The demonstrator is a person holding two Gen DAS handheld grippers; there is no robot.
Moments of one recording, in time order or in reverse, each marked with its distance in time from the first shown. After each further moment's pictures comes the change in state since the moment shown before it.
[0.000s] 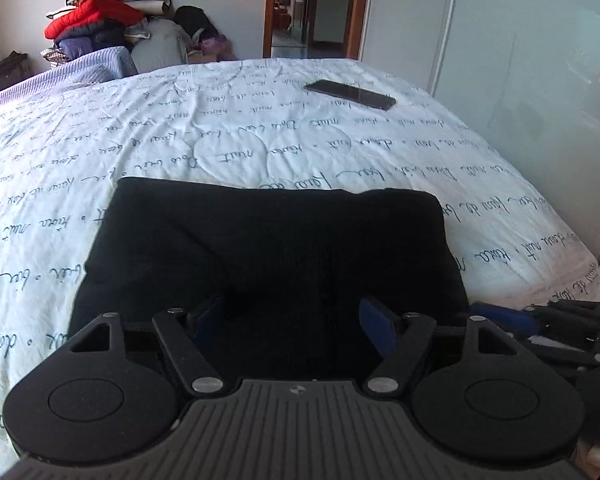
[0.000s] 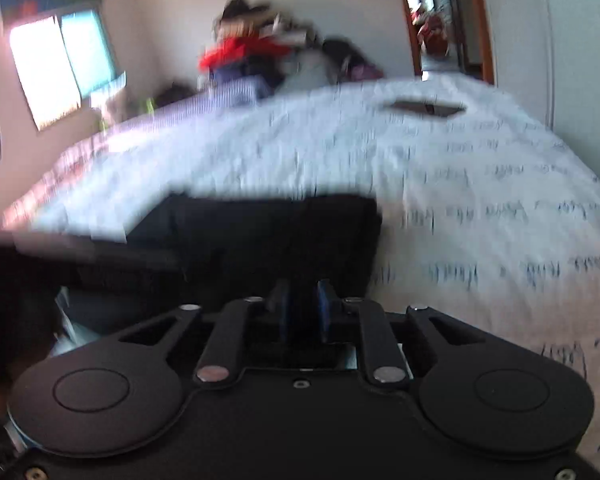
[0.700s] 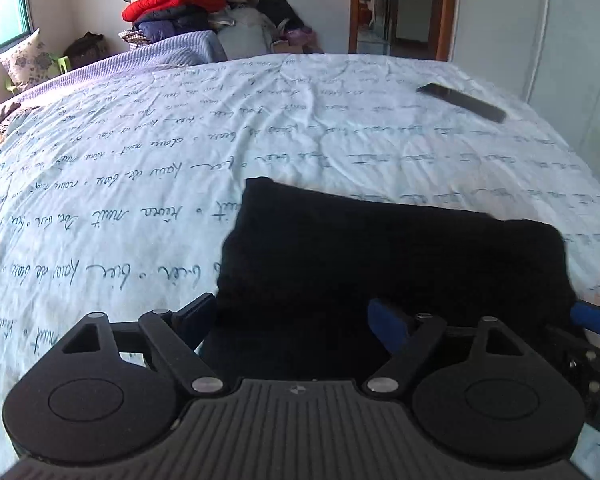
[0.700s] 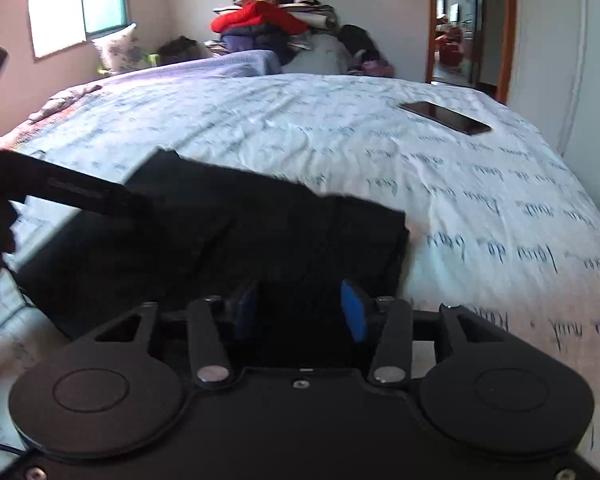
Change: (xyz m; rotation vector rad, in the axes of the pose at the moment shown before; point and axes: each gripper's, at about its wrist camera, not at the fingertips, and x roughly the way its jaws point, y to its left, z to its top) left arm 0.004 0.054 0.010 -0.097 0.034 0.207; right arm 0.032 0.027 0.015 -0.118 0.005 -0.074
